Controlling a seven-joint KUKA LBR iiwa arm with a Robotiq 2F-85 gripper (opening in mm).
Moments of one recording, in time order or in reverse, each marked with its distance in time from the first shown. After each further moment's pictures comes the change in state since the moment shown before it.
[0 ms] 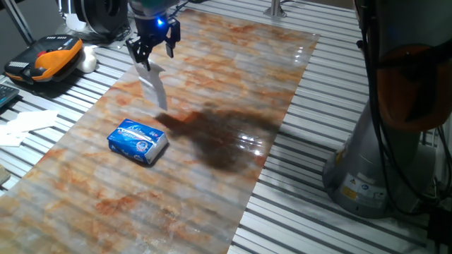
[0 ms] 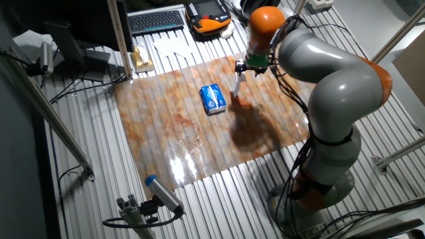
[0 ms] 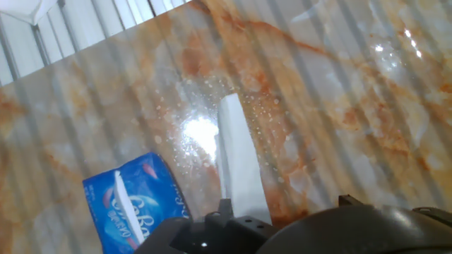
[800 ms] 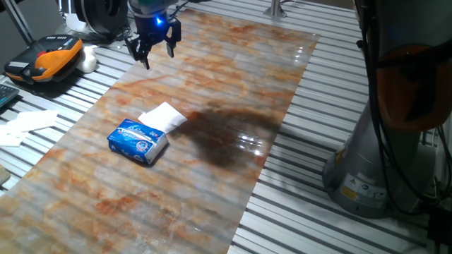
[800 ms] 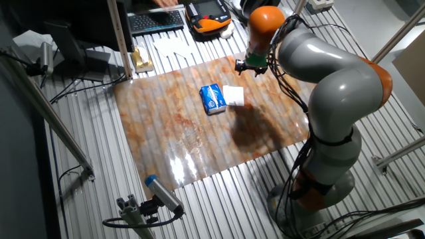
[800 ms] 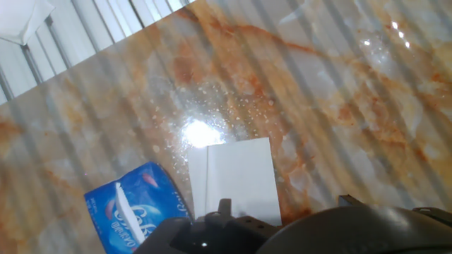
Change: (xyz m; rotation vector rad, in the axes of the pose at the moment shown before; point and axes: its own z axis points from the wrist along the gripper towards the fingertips) arm 0.001 -0.003 -0.002 -0.045 0.029 0.050
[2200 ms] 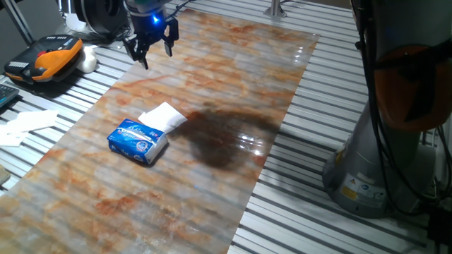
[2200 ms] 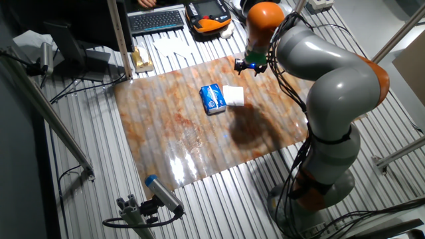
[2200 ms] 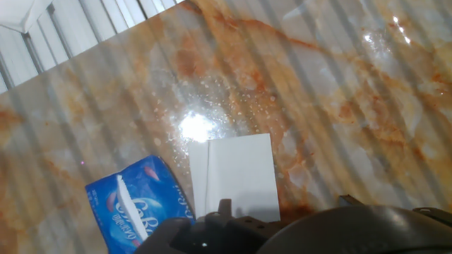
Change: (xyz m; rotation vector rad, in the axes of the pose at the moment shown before) arm -0.001 0.003 -0.003 0.024 0.005 -0.037
